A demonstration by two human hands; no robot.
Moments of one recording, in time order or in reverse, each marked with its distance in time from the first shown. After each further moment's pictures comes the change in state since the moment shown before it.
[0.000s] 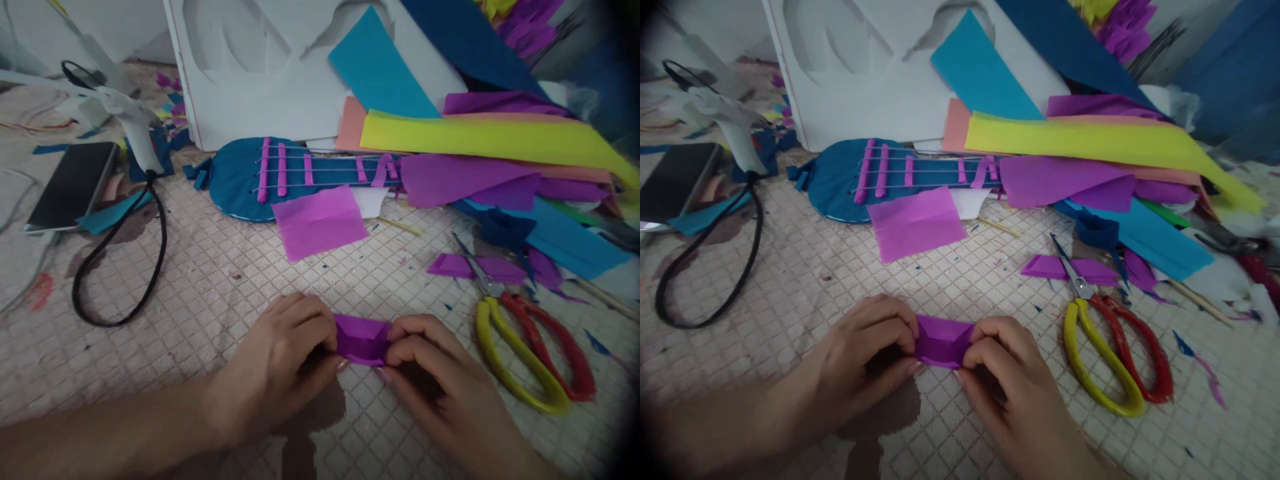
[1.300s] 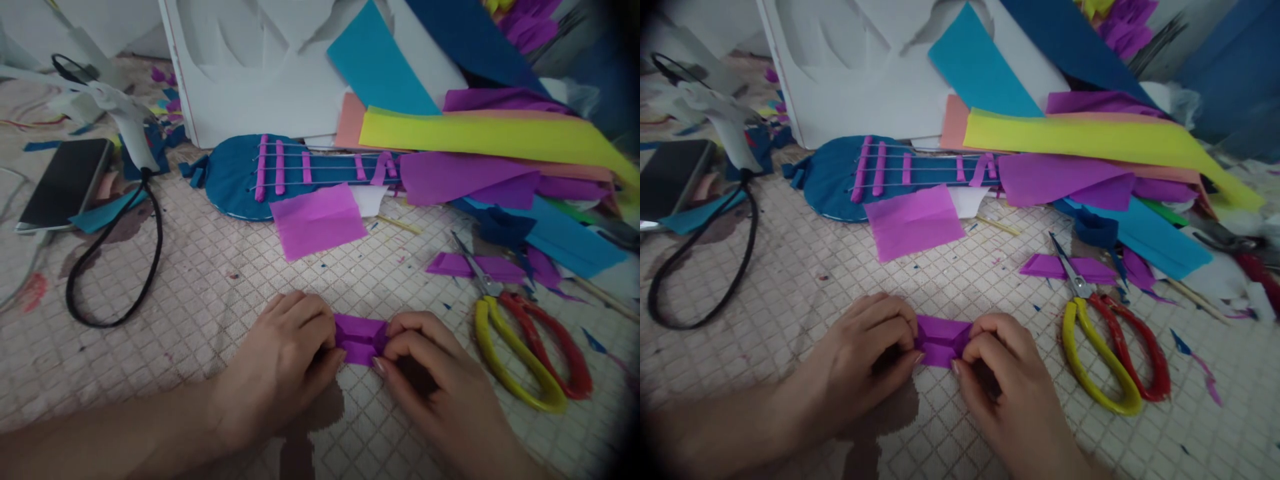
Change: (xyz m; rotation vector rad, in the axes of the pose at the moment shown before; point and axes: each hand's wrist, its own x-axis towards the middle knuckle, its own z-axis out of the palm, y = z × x) left_hand 0.005 0.002 0.007 0.102 0.023 -0.034; right_hand 0.004 -0.005 0.006 -0.012 0.049 0.073
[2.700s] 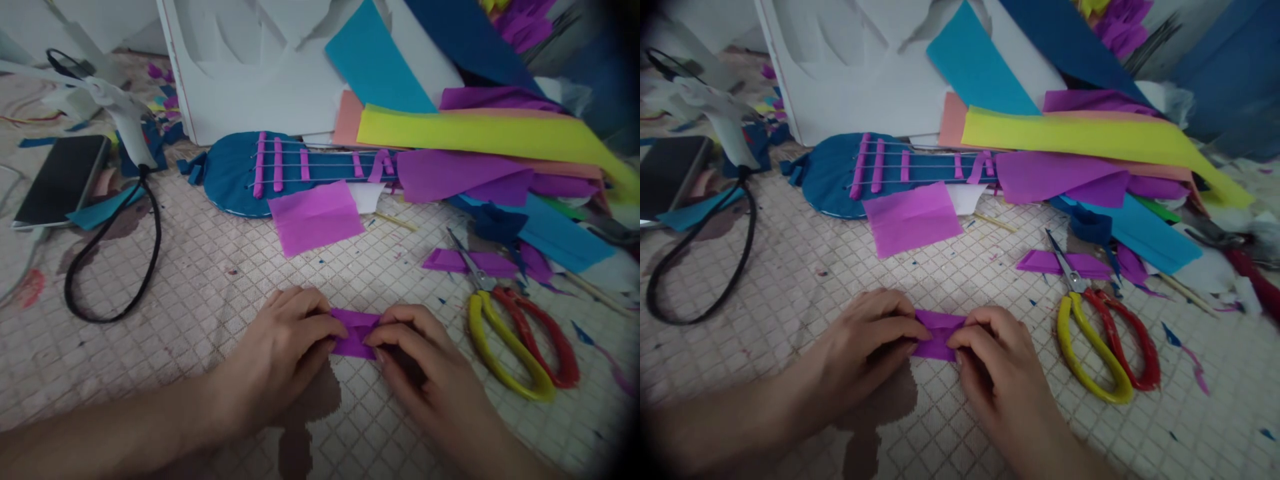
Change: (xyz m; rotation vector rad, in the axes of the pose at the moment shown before) left_hand -0.002 -0.003 -0.003 -0.083 -0.045 0.026; right_hand -0.001 -0.003 -0.002 0.071 -0.076 0.041
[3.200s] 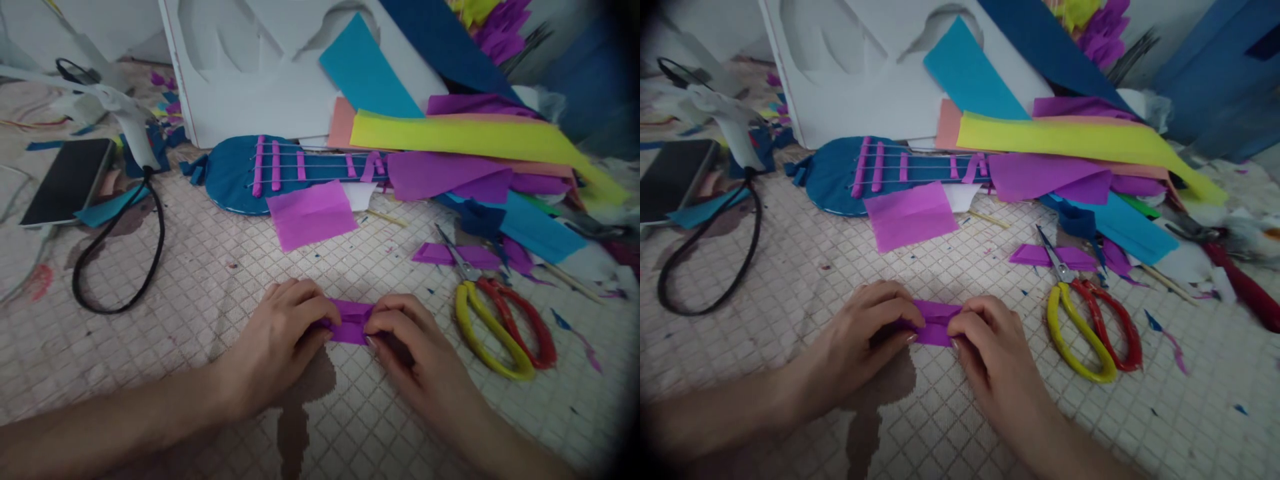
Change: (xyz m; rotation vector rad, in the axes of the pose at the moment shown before) left_hand 0.000 0.003 0.002 0.018 0.007 -0.041; right_hand -0.002 0.002 0.002 0.063 0.000 -0.031
